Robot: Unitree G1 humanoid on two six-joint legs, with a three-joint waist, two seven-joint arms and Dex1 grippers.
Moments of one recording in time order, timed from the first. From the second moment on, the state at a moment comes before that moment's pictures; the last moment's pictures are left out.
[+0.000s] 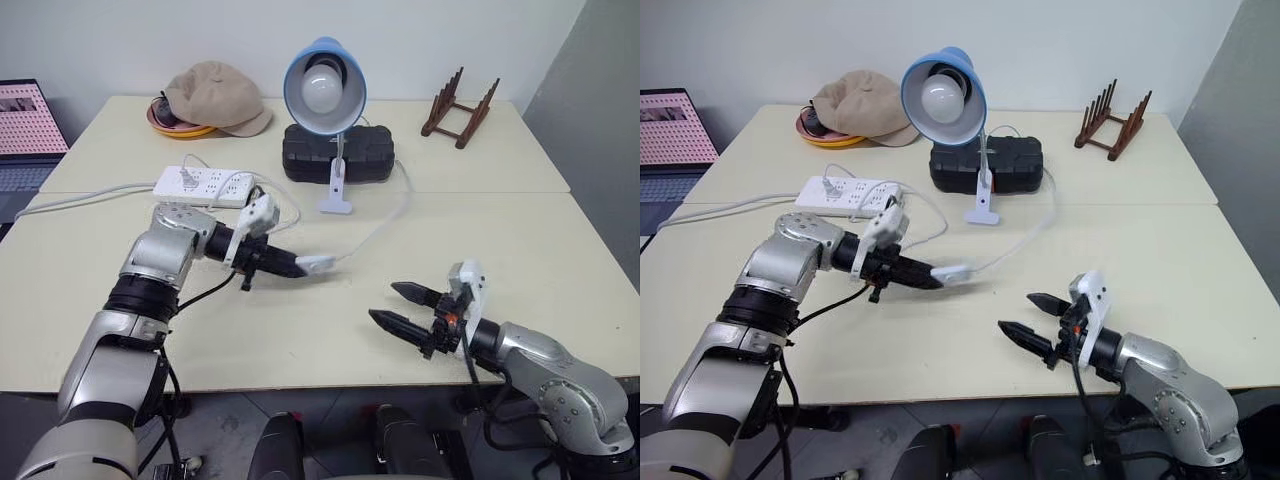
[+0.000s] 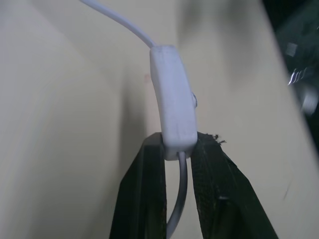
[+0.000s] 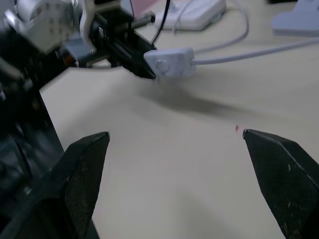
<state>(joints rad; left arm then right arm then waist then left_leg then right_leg) -0.83 0.63 -0.19 0.38 -0.28 0.63 -1.55 -0.02 -0.39 -0.08 -0.58 0.87 0.85 0.51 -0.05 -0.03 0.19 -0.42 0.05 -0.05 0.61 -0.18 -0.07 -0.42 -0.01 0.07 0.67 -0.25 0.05</state>
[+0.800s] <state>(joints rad) -0.70 0.39 0.10 -0.05 -0.83 1.40 -1.04 -0.12 -0.26 -0.13 -0.53 1.51 0.85 0.13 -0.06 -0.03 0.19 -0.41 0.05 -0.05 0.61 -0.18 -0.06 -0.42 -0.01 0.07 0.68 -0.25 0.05</state>
